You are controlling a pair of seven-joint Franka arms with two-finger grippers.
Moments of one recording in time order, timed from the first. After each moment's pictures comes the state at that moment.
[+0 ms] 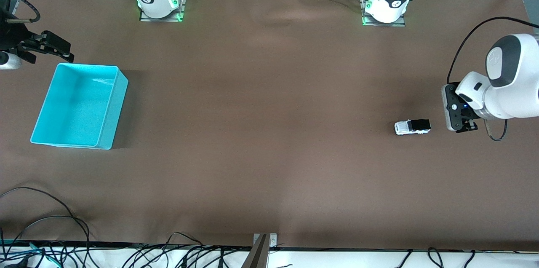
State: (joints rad) left arm 0.10 0.33 -0.03 -1.70 0.06 1.78 1.48; right arm 0.08 0.00 -0.08 -1.58 0.00 1.52 -0.04
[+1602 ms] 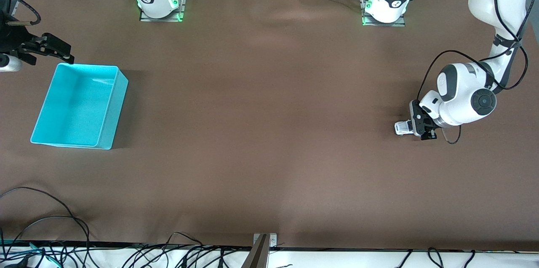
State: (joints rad) left arm 0.15 0.49 -0.05 -2.05 0.03 2.43 1.57; right arm 0.08 0.00 -0.08 -1.58 -0.01 1.53 -0.04
